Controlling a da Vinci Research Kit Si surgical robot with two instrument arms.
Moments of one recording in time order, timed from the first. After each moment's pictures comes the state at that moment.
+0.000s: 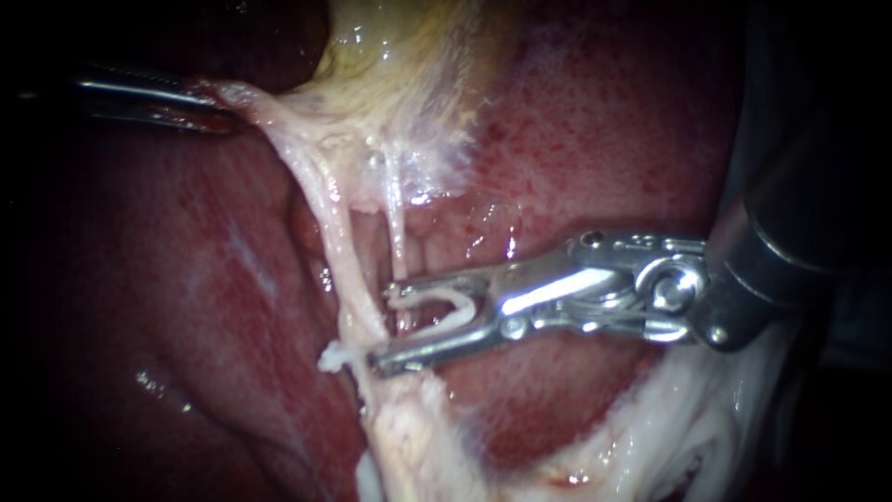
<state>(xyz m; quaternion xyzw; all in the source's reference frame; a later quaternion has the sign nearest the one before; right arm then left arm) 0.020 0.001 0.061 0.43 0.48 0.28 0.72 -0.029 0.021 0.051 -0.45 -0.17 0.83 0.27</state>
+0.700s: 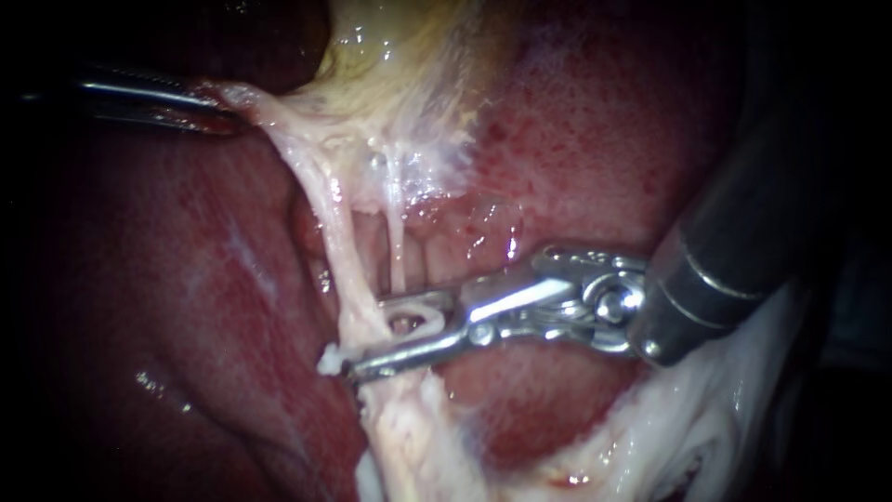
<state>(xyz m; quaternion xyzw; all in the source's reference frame) 0.023 0.001 0.063 0.48 0.50 0.28 0.66 -0.029 0.021 0.051 -0.45 -0.17 0.83 0.27</state>
